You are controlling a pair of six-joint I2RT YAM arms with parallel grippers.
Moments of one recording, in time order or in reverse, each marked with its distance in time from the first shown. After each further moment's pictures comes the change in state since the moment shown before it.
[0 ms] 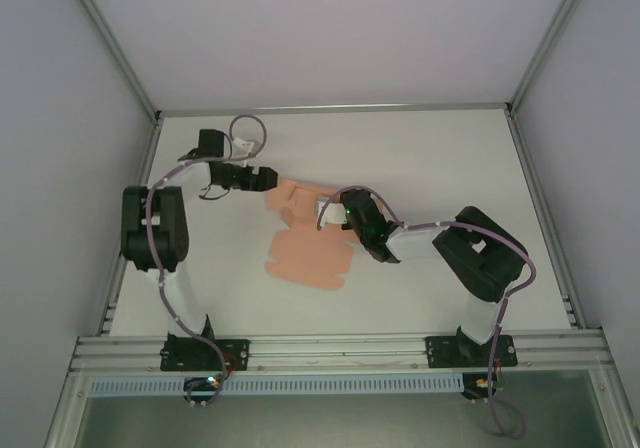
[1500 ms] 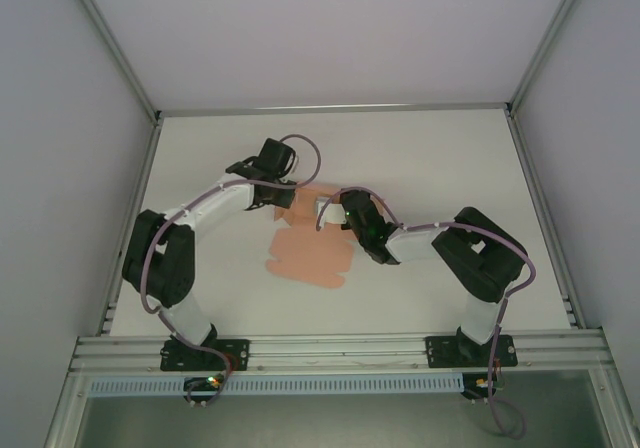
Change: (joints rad) left arm -0.431 -0.252 -0.095 -0.123 -0.865 -0.208; right arm 0.009 0.000 -0.008 0.032 0.031 -0.004
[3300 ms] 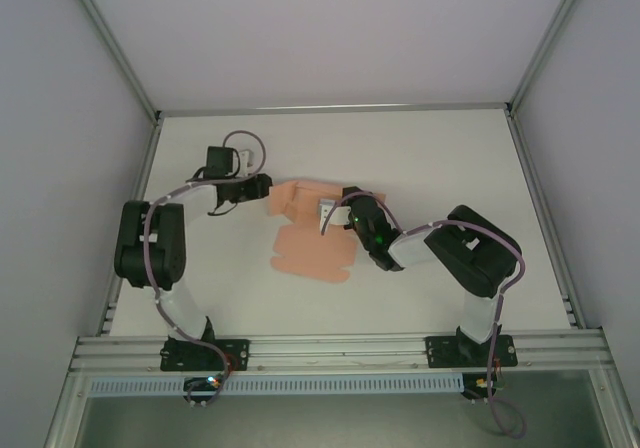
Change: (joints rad) left arm 0.345 0.057 -0.232 0.482 0.538 -0.165; right arm -0.014 0.044 -0.083 0.277 -0.022 -0.101
